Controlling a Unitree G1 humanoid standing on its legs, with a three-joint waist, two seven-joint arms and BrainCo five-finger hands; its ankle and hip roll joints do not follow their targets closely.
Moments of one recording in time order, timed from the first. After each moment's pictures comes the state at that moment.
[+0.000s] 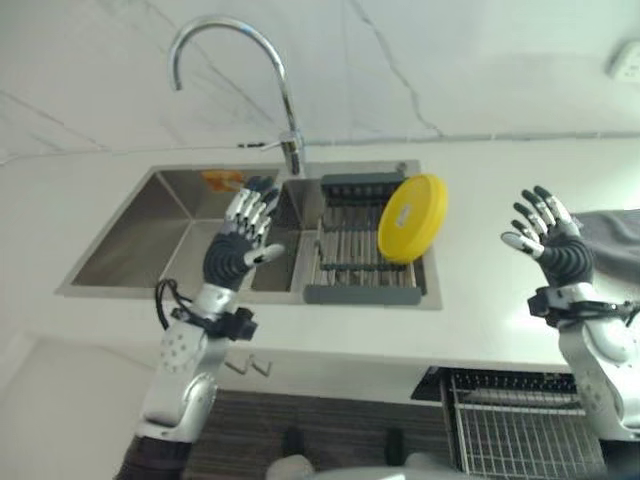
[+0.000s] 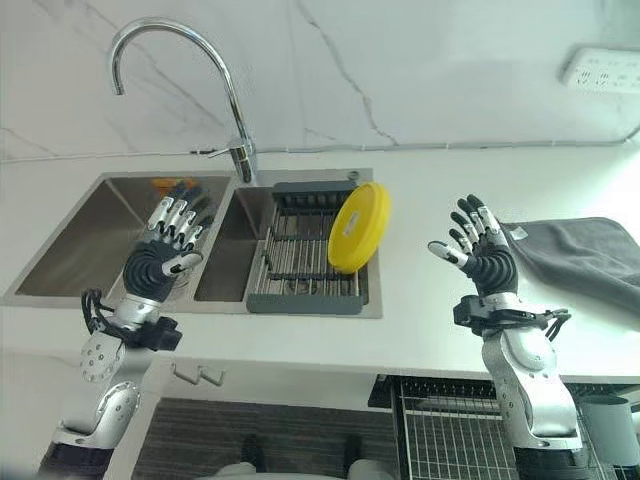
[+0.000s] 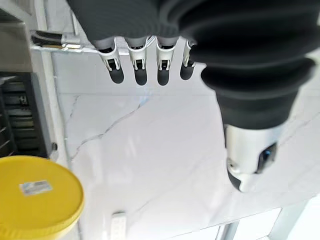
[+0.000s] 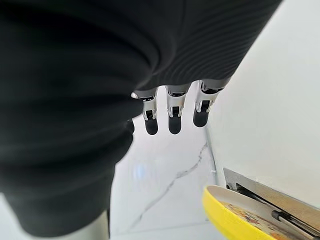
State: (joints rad) left arm 0.03 0.40 -0.04 -0.30 -0.55 -0.21 -0.13; right arm 0.02 -0.53 -0.17 -0.27 0.53 0.08 -0.01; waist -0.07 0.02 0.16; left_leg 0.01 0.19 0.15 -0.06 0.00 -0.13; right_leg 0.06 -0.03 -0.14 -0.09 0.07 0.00
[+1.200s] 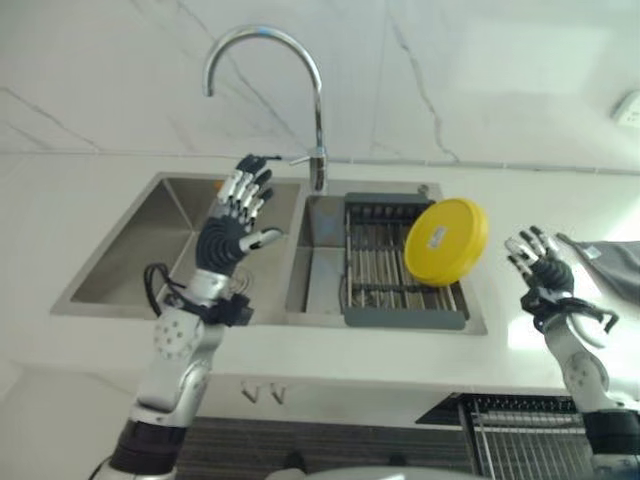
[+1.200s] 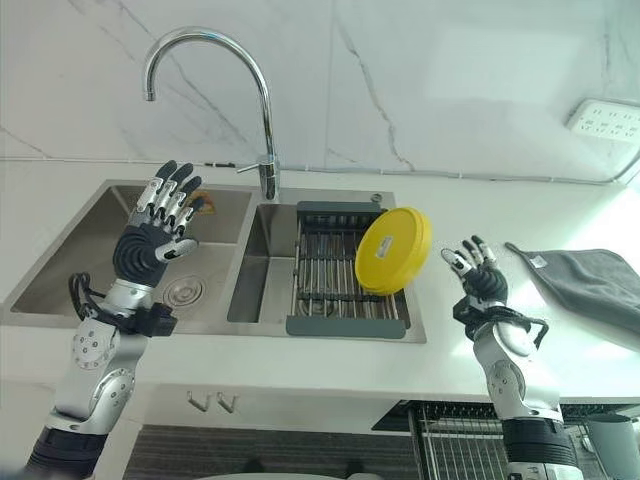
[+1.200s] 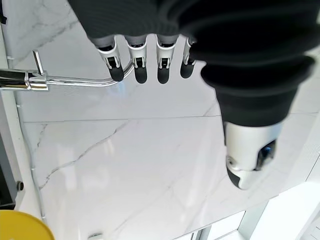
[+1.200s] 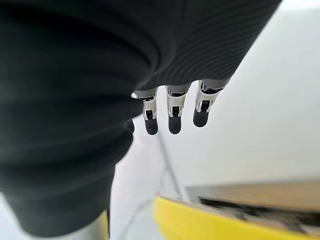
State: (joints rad) left arm -0.04 0.47 -0.04 -0.29 -0.53 -0.22 -0.10; right arm -0.11 -0.50 -0.12 0.10 0.77 0.23 -0.07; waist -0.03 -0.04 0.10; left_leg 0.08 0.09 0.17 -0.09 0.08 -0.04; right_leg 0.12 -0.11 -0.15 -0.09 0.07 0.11
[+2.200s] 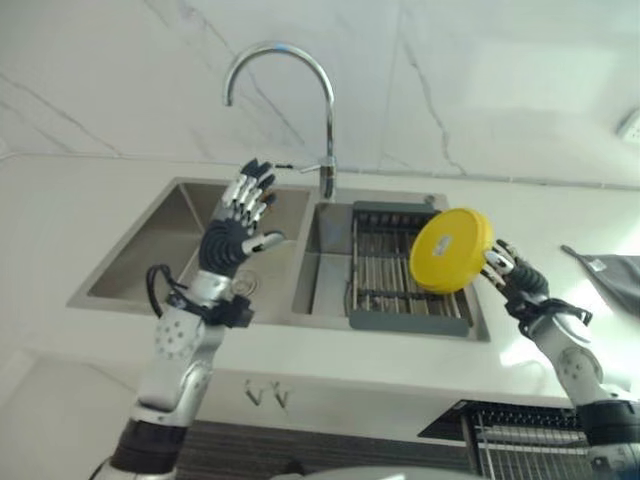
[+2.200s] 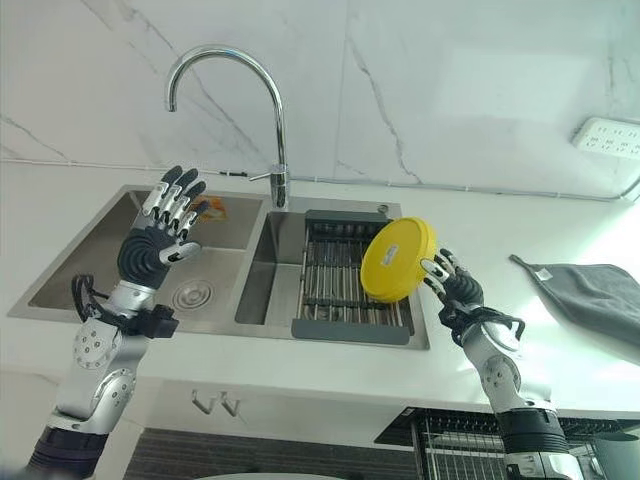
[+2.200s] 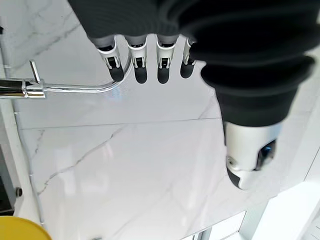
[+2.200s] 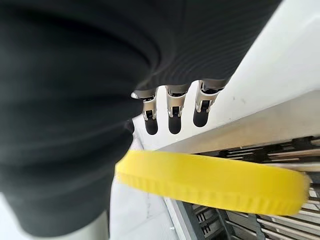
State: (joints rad) left arm -0.04 0.47 -0.05 -0.27 -0.53 -0.21 -0.11; right arm -0.15 -0.52 -0.08 0.15 0.83 0.32 -0.01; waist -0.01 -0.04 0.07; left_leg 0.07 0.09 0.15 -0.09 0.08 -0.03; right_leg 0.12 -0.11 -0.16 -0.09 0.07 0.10
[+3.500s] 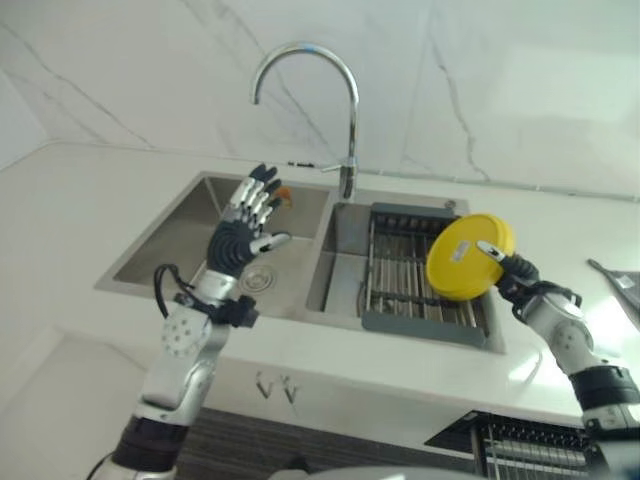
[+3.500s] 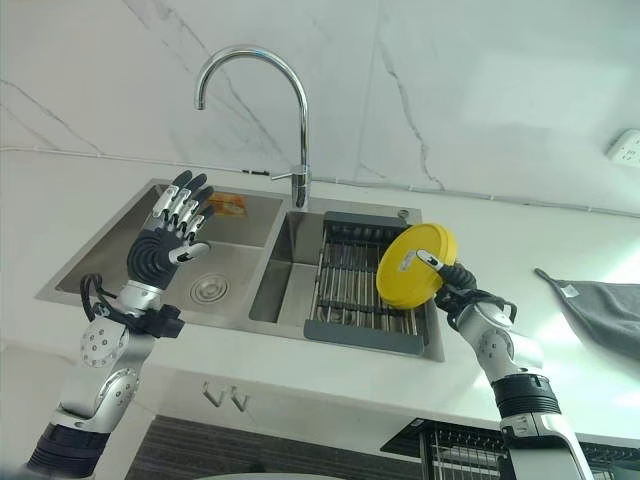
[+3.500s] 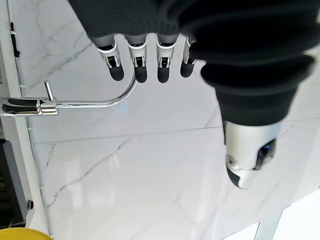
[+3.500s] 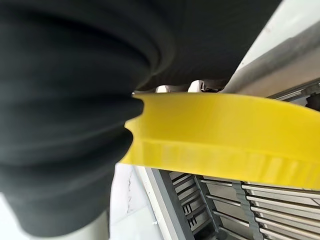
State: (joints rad) left arm -0.05 0.49 -0.08 -0.26 -0.53 -0.19 -0.08; right arm -0.33 -0.56 -0.01 0.39 0.87 0.36 -0.04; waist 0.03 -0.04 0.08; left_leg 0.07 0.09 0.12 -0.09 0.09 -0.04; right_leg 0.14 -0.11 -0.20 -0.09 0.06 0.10
